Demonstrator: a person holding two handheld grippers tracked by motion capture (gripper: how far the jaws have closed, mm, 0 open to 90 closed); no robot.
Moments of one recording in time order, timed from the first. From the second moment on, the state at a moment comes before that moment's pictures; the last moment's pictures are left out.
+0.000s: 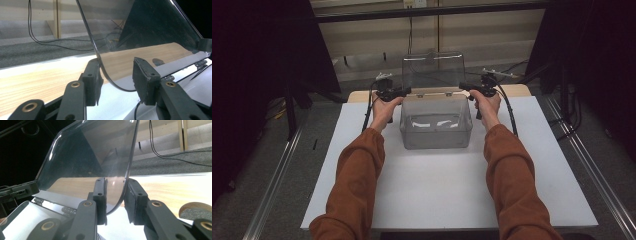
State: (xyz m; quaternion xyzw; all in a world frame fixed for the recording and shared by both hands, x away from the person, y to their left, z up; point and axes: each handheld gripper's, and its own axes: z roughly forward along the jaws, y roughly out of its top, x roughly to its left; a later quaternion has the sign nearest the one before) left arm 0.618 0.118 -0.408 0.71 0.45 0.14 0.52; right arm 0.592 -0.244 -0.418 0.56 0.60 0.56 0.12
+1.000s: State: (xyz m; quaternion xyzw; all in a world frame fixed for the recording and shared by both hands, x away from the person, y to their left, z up) left arm 0.619 0.120 -0.410 0.71 0.46 0.13 0.52; right arm 0.593 -0.242 -0.423 0.59 0.58 0.55 0.09
